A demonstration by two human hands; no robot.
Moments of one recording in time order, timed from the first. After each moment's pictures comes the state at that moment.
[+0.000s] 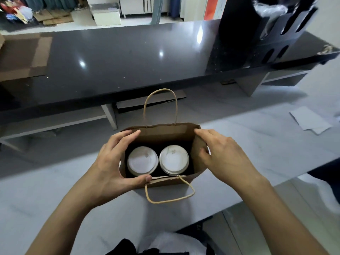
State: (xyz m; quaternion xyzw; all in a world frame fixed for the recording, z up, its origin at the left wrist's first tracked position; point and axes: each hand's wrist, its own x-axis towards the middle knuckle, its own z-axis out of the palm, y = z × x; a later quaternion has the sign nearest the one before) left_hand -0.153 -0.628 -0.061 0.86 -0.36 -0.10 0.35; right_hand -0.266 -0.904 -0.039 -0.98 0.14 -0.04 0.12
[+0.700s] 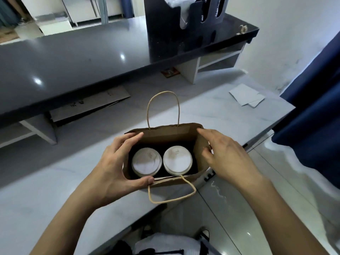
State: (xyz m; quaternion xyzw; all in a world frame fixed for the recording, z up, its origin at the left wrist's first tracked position) left_hand -0.245 -0.792 -0.056 0.81 -0.47 -0.14 0.32; right_hand -0.419 -1.037 -0.038 -0.94 0.28 -0.03 0.18
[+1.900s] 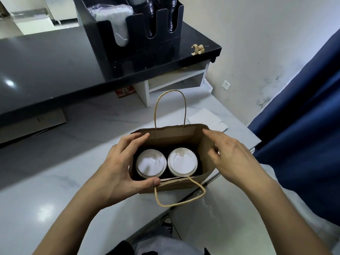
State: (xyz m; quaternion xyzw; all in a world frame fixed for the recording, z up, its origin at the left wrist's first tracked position) left_hand -0.271 -1.099 -0.062 0.80 -0.48 -0.14 0.32; right_hand -0.446 -1.342 -0.032 -0.94 0.30 -0.01 0.18
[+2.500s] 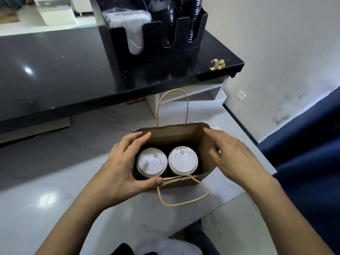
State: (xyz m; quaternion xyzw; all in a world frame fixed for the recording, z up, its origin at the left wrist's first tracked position) left_hand -0.226 -1.144 -0.061 0.84 -0.42 -0.12 0.33; right_hand -0.364 -1.410 -0.036 -0.96 0.24 0.01 0.17
